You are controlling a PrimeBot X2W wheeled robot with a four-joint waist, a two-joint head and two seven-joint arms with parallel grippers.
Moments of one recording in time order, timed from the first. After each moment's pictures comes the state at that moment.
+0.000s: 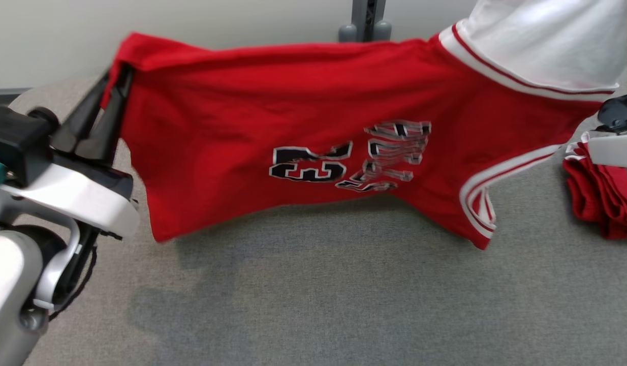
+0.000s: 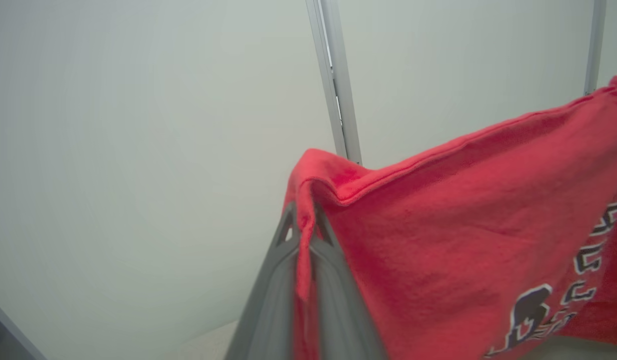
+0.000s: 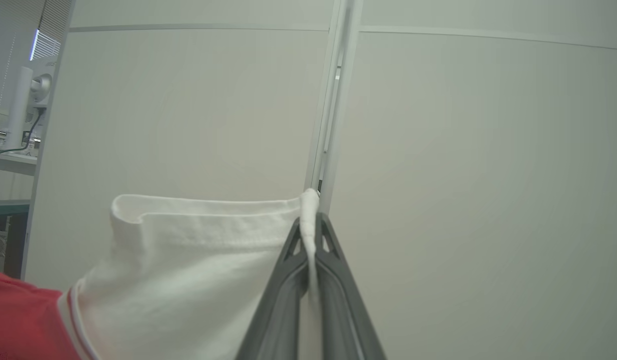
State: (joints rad) left arm -0.52 0.69 -0.49 -0.26 -0.61 0.24 0.09; right arm -0.59 -0.31 0.08 -0.05 0.27 0.13 -0.12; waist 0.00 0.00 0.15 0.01
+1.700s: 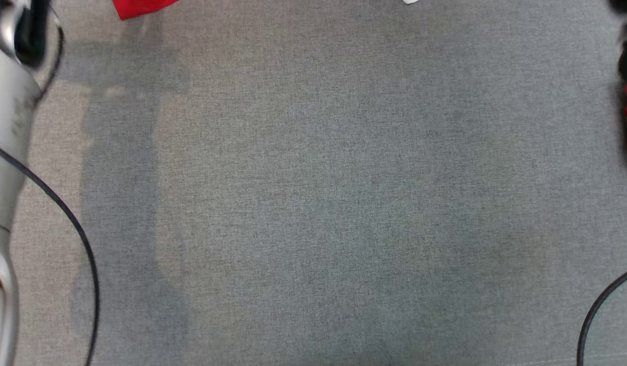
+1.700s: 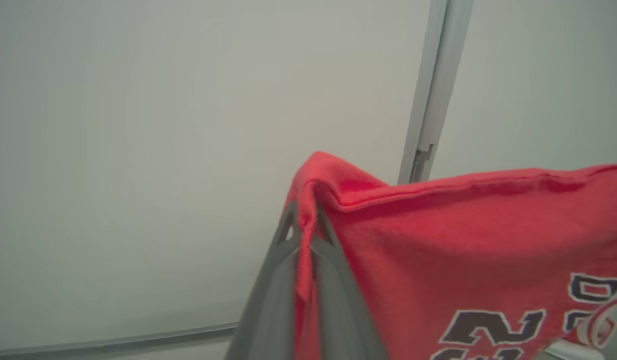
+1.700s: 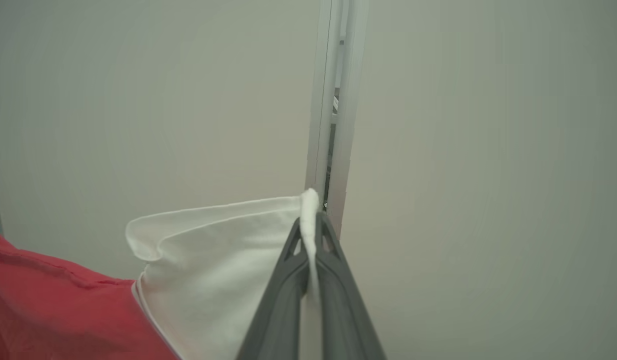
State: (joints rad) left arm -1.36 0.31 -0.51 0.95 -0.65 -0.11 -0.25; right arm -1.39 -0.23 0.39 0.70 0.38 0.13 -0.26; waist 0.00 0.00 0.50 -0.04
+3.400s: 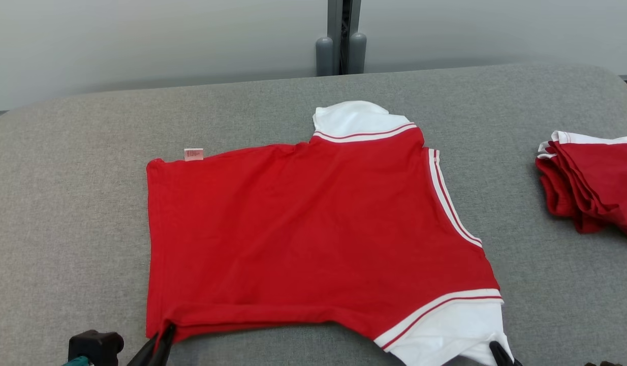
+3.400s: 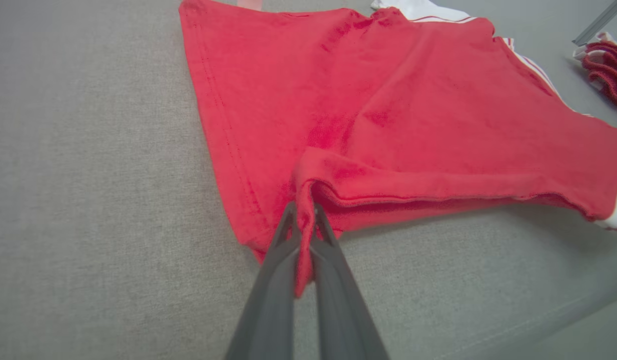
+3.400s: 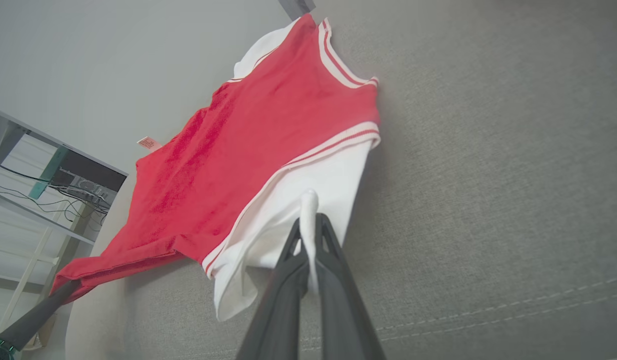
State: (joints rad) left arm 0.16 0.48 -0.36 -0.08 -0.65 0.13 0.09; right arm 0.36 -0.06 0.09 -0.17 0.68 0.13 0.14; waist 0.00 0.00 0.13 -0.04
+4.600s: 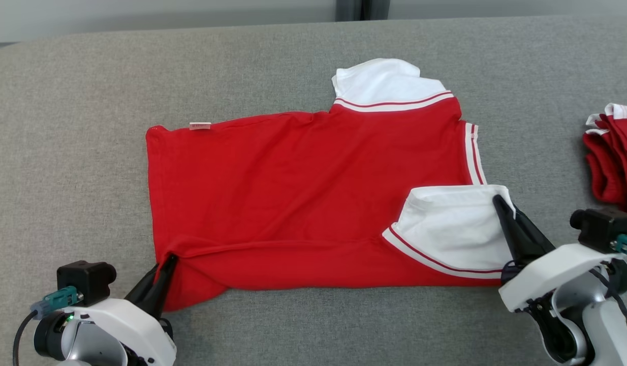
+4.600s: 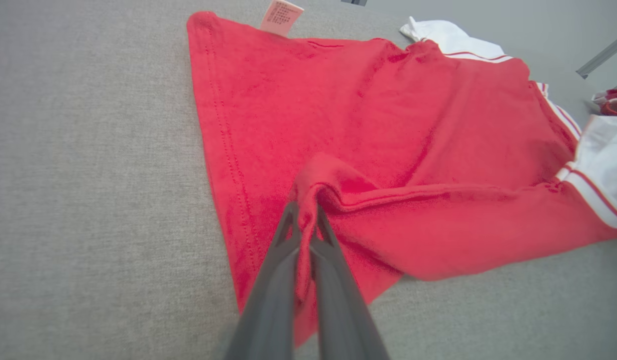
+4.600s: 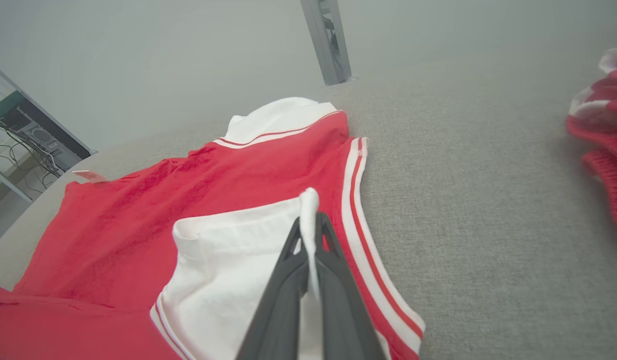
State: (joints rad) left arm -0.03 0.46 -0.34 -0.06 -0.73 0.09 0.16; right arm -0.19 -0.19 0.15 0.11 0.55 0.13 0.08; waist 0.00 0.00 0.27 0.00
